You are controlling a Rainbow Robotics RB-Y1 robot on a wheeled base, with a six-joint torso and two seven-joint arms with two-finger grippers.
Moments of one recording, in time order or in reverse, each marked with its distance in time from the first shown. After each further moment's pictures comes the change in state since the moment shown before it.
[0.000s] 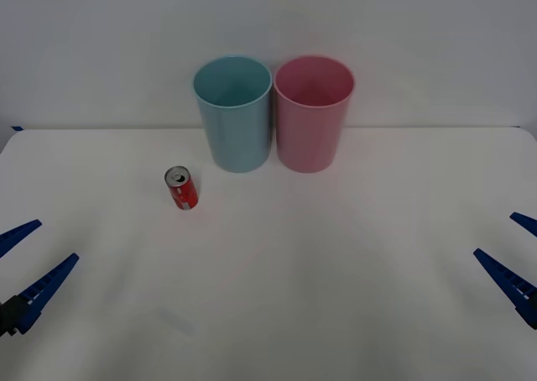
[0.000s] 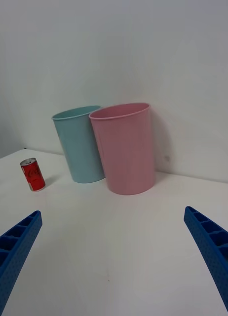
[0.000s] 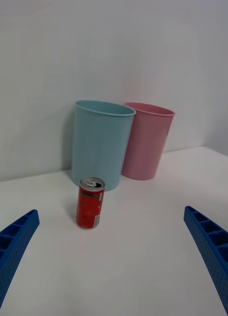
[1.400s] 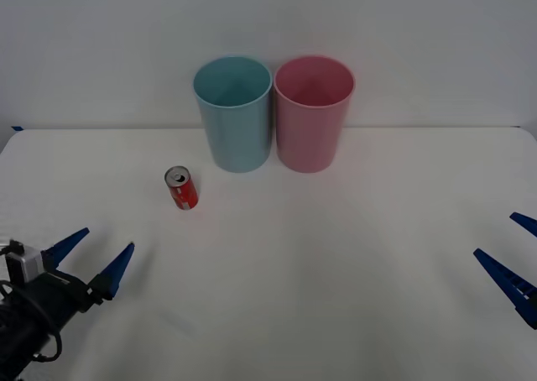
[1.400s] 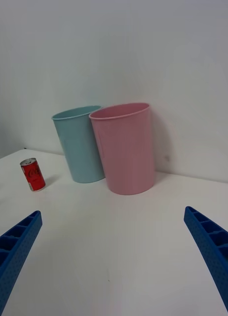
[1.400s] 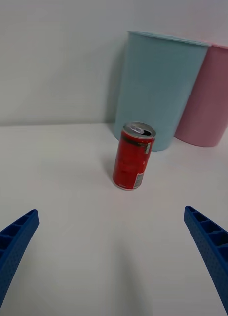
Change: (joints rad) right arm 0.000 0.000 0.000 0.000 0.000 0.000 0.000; left arm -0.059 -0.069 -0.285 0.080 -0.082 0.479 -0.139
